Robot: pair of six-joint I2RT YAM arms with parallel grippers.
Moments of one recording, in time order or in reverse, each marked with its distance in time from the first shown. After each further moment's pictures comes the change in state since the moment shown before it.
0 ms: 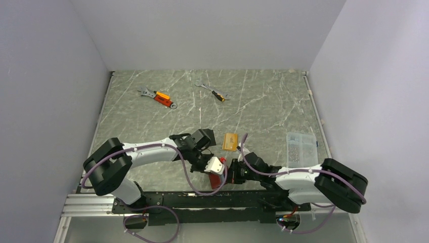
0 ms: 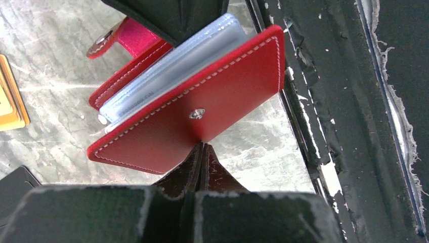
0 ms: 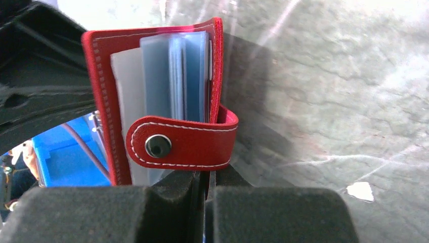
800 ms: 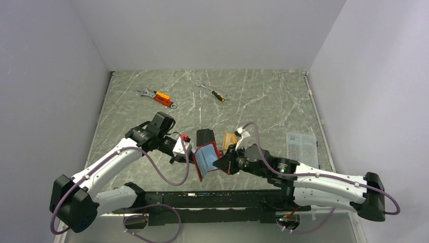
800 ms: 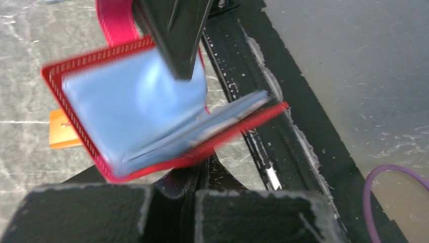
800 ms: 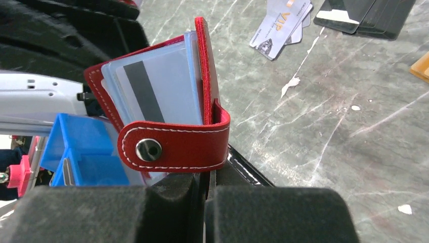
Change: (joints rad) left arm 0.357 -0.418 0.010 -0.287 0.534 0.130; right arm 0.212 -0.343 0.423 -0.550 0.352 -0.193
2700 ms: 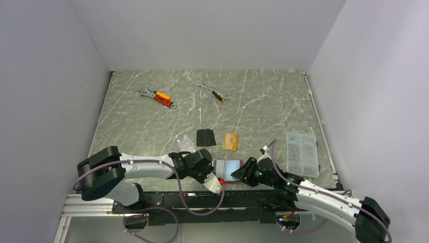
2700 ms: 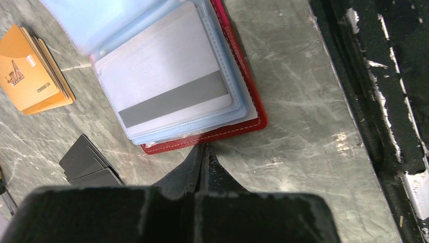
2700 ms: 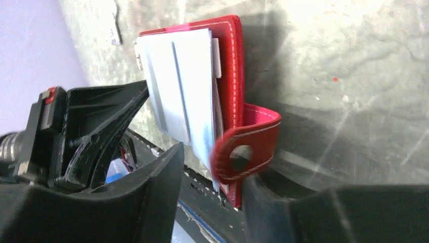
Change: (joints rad) left arm -0.589 0.330 -0.202 0.530 -1.043 -0.025; right arm -0.282 -0.301 -0.547 0.047 -0.155 0.483
